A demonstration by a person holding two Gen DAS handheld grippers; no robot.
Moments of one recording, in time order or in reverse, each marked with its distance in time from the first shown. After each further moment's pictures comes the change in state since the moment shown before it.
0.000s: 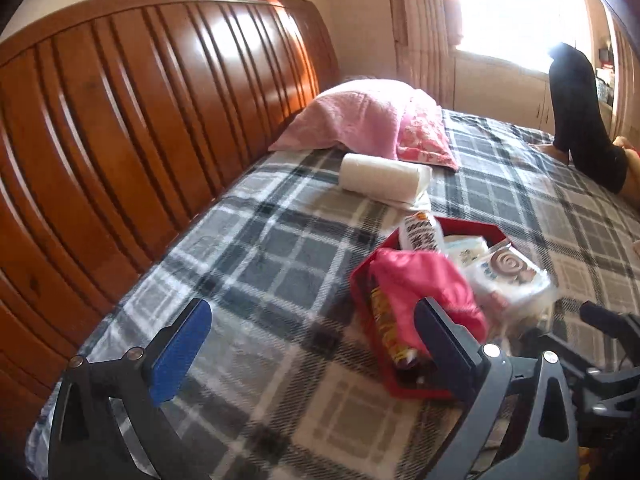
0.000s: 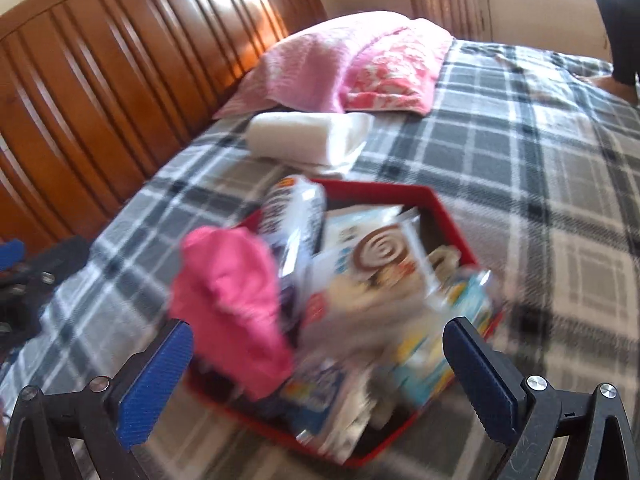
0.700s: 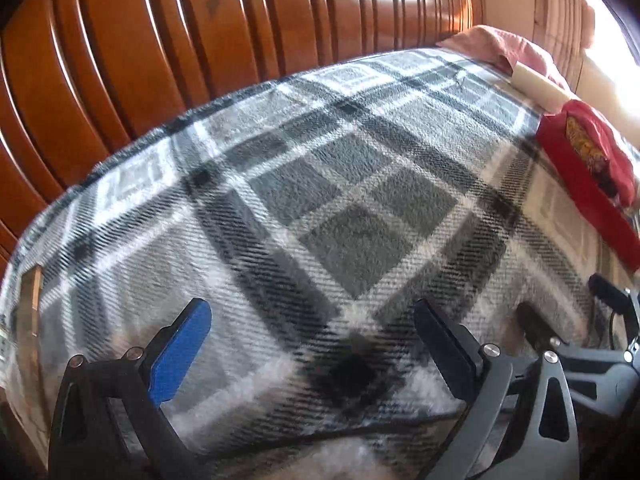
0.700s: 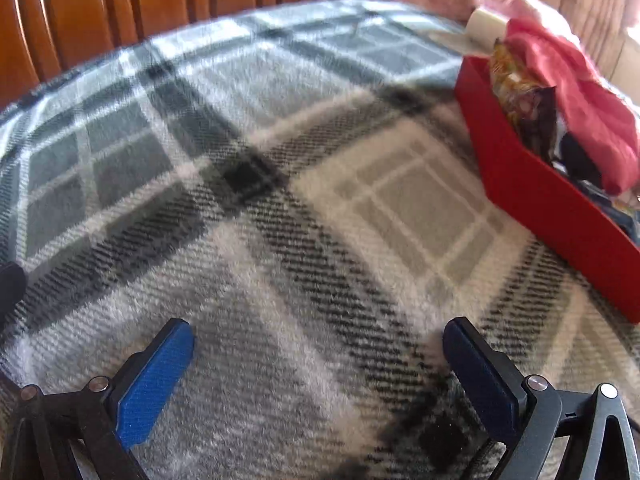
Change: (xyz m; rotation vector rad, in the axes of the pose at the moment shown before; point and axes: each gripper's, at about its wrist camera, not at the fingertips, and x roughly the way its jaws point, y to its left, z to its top) left arm 0.002 0.131 -0.229 -0.368 0.272 0.195; right arm 0.100 0.152 -0.173 -0.432 0.168 -0.028
